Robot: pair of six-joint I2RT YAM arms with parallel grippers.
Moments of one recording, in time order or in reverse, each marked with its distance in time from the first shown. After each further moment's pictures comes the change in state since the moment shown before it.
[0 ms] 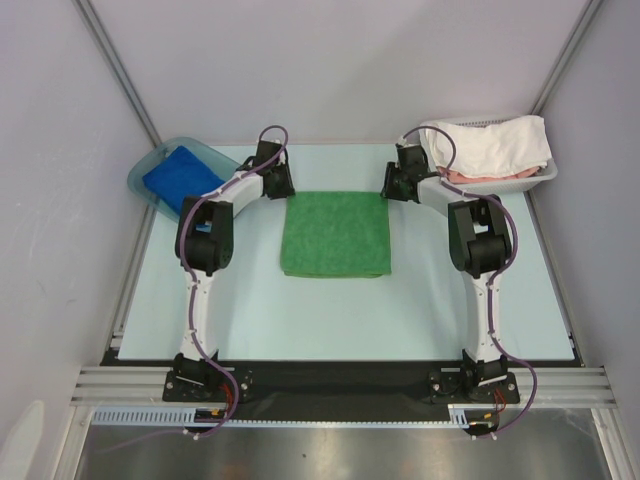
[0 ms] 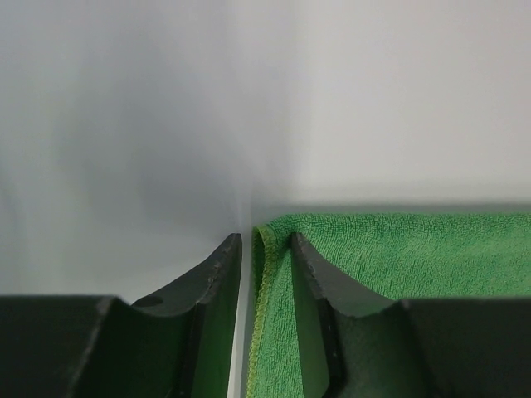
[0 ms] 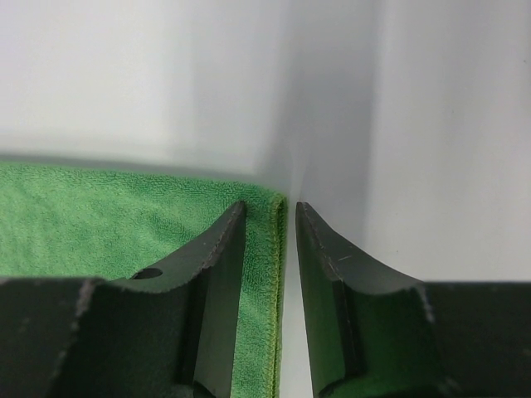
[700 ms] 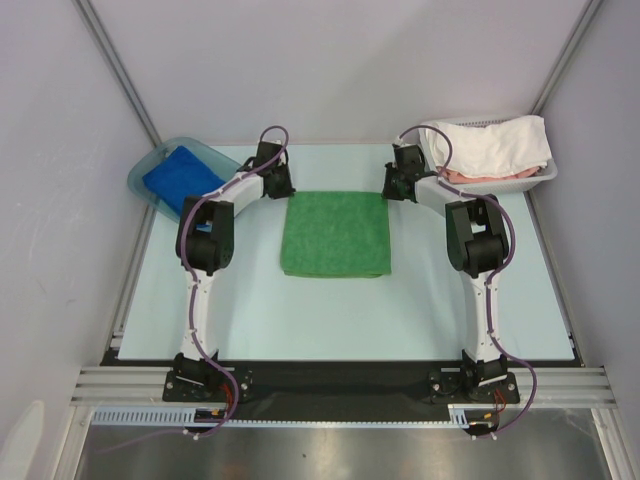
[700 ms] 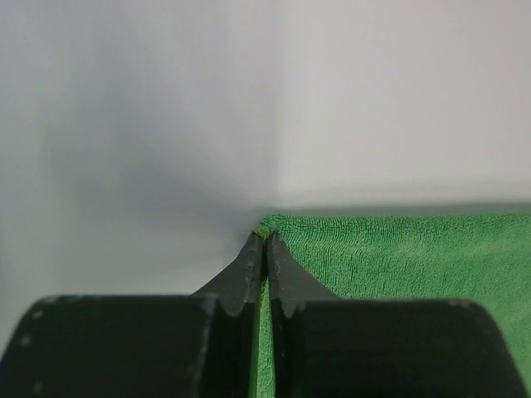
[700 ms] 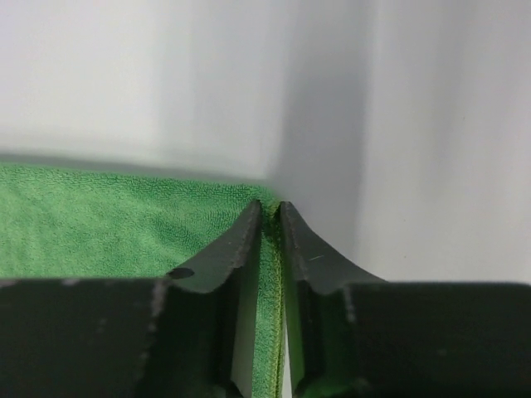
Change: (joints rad) left arm 0.000 0.012 0.007 0.015 0.026 -0.002; right arm 0.014 0.014 0.024 -0.014 0.023 -0.022
